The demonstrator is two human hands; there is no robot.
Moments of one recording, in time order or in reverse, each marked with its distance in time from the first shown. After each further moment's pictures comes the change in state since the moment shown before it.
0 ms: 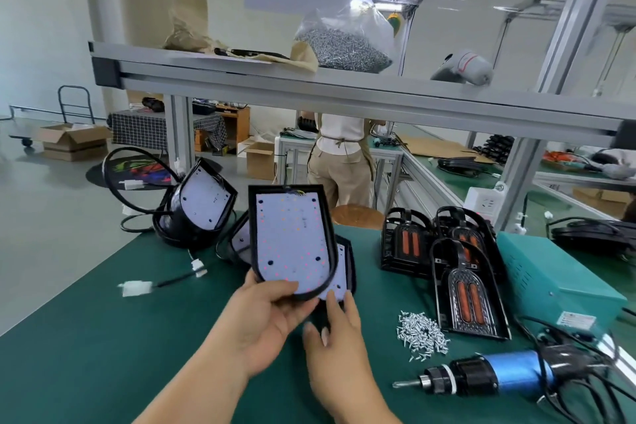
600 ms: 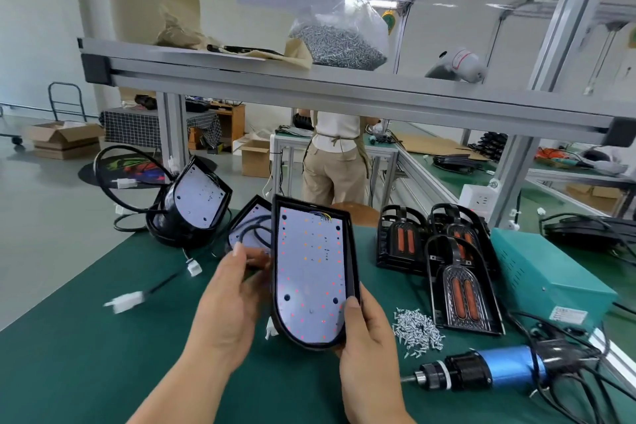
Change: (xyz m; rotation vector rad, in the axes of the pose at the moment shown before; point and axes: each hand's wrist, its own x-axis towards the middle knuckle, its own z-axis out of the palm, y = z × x) left_hand 0.000 0.009 -0.010 0.155 0.089 0.316; right_hand -0.007 -0.004 -0.014 0.736 0.327 0.019
